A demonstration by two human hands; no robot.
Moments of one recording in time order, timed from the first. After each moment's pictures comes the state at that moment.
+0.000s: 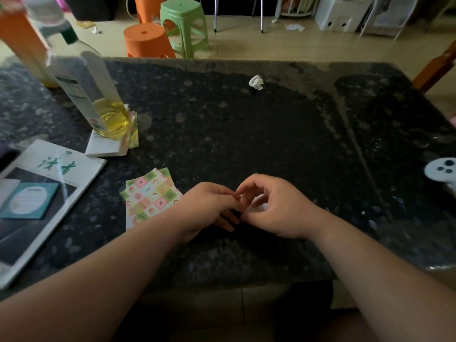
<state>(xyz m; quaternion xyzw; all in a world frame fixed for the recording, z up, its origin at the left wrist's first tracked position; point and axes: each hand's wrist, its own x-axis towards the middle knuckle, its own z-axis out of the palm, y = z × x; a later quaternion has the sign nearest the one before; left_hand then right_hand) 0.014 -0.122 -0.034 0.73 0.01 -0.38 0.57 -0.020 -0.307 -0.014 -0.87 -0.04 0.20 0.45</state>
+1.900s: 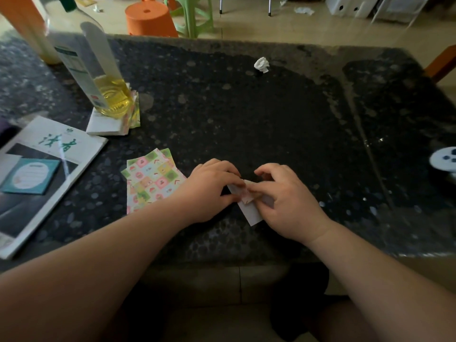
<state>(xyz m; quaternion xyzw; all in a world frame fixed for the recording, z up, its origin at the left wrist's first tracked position) 0.019 -0.114 -0.060 0.91 -0.32 -0.13 0.22 -0.049 -0.315 -0.054 -0.97 -0.10 0.01 0.20</state>
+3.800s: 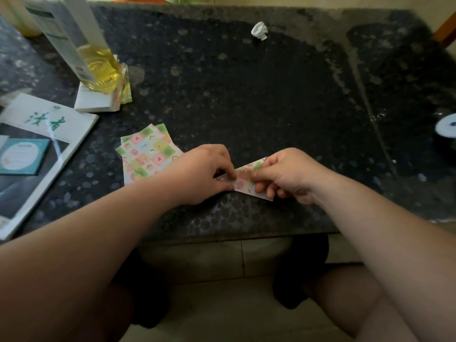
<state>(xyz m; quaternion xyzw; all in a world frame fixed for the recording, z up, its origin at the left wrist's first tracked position) 0.009 -0.100 -0.056 0.90 -0.33 -0.18 0.20 -0.033 -0.303 -0.043 -0.77 0.23 0.28 0.52</state>
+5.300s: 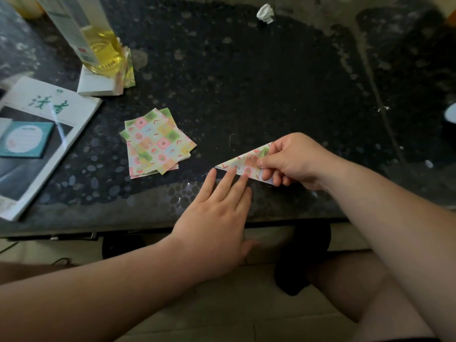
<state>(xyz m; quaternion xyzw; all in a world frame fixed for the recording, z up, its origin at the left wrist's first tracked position) -0.107 -0.101 -0.063 0.91 -0.39 -0.14 -0.05 -0.038 -0.304 -0.048 -0.82 0.18 0.25 0.48</state>
